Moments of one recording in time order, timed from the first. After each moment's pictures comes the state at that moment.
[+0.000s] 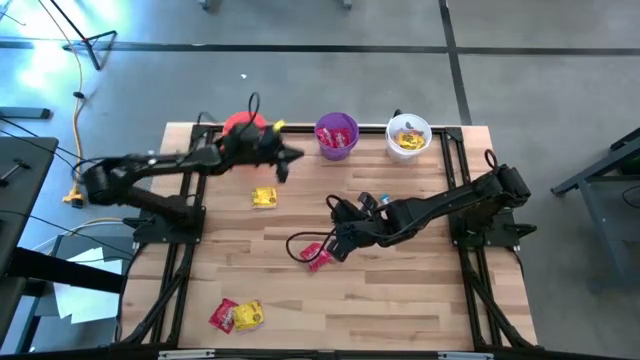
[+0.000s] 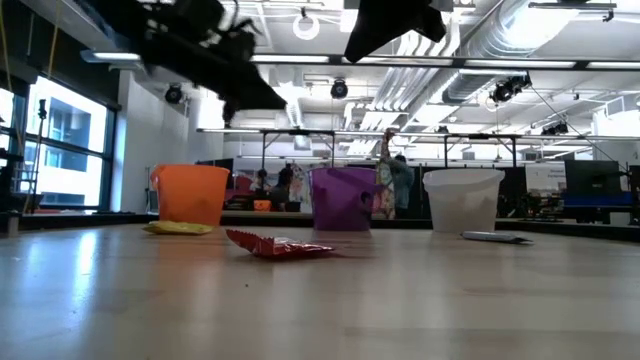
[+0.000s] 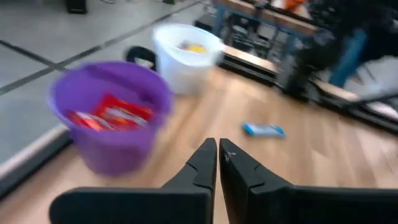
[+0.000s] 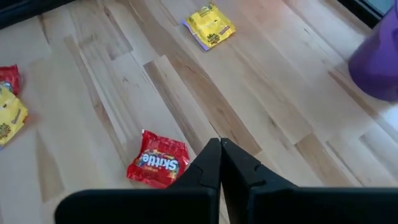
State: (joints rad) left arm 0.48 1.29 0.72 0.24 0.19 -0.15; right arm 0.30 1.72 1.51 -0.78 0.50 0.71
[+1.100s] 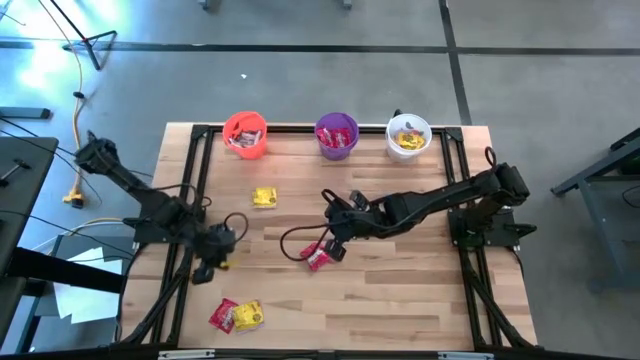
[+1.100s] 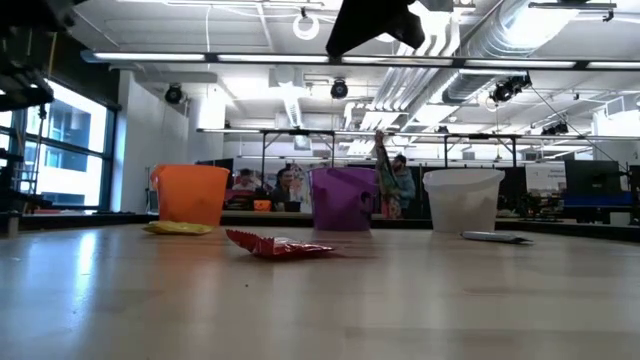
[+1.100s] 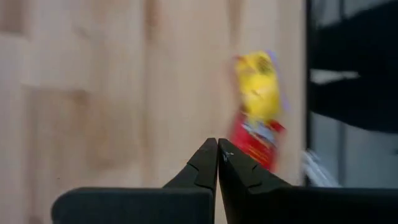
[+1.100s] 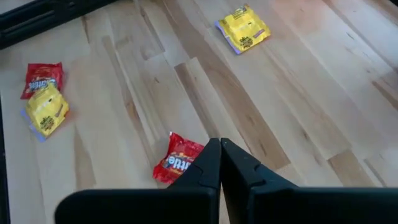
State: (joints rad) left arm -0.62 0.87 0.61 -0.73 0.10 -0.72; right arm 0.25 1.72 1.51 -0.68 0.35 0.61
